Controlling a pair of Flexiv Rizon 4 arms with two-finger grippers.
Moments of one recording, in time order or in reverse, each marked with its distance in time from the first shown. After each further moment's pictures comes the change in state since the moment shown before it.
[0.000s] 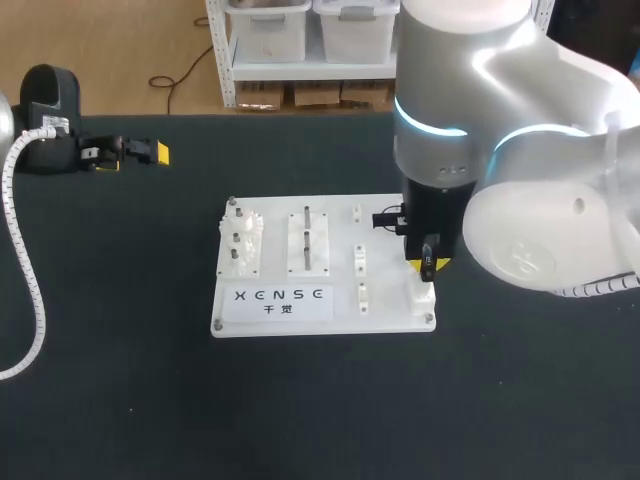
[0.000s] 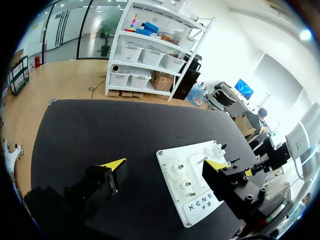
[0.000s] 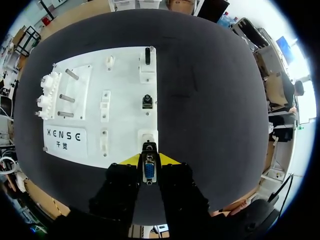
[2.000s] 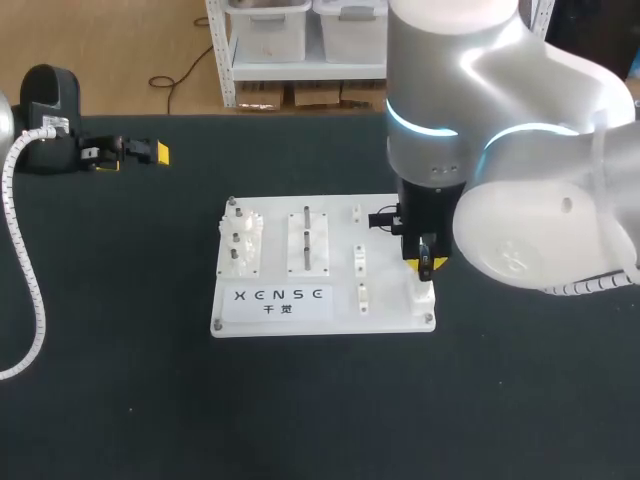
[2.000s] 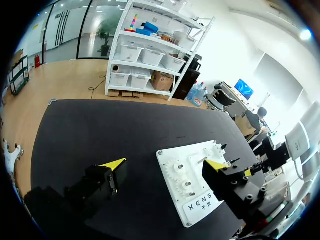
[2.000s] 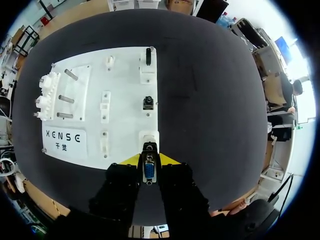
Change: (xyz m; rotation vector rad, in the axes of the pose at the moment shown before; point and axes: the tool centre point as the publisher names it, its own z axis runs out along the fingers) left arm 0.000 0.000 0.000 0.000 0.000 0.000; right arm -0.001 0.003 0.001 0.016 0.002 0.002
